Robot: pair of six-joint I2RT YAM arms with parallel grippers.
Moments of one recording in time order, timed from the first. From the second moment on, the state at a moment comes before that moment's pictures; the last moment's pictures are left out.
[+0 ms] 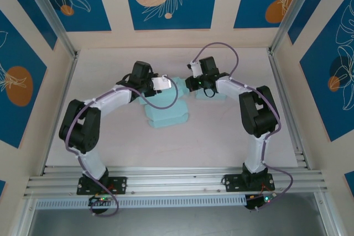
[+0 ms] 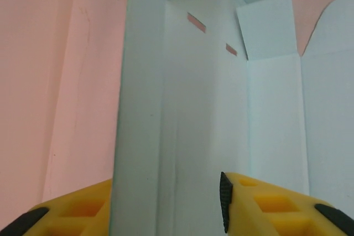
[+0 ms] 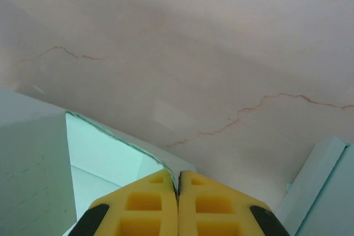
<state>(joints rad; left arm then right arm) -0.44 1.75 1.21 -0.16 0.14 1.04 0.37 1.95 1.34 -0.21 -0.33 0.05</state>
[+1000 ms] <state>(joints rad) -0.46 1.73 0.99 0.23 0.10 1.09 0.40 1.87 1.30 -0.29 -0.34 0.23</state>
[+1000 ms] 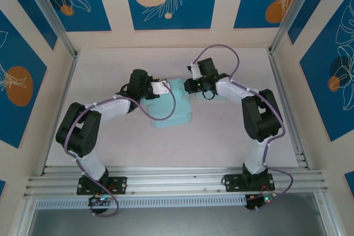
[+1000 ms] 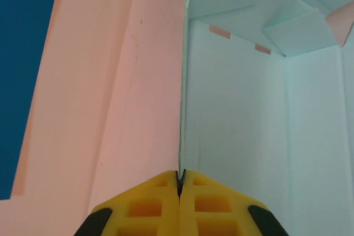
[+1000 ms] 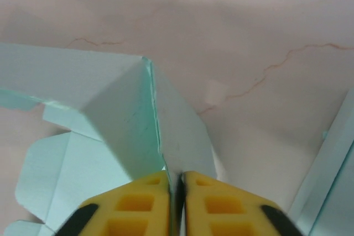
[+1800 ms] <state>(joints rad) -0.52 1.76 0.88 0.45 -0.08 1.29 0.17 2.04 1.54 -0.29 -0.60 0.37</state>
